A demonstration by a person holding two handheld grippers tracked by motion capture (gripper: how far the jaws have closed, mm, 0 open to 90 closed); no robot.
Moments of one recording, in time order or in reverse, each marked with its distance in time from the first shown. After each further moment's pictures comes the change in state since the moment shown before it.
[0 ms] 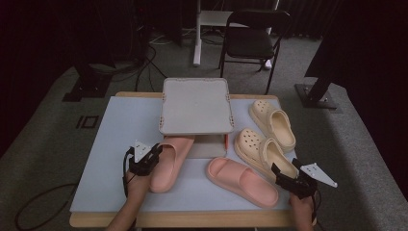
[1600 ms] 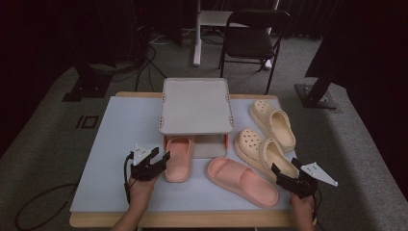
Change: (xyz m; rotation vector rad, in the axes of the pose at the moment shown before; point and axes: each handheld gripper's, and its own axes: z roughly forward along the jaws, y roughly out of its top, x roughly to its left) left arm -0.014 0.001 -0.023 0.032 -0.075 -0.107; right arm -0.003 0.001 0.001 0.004 0.035 -0.011
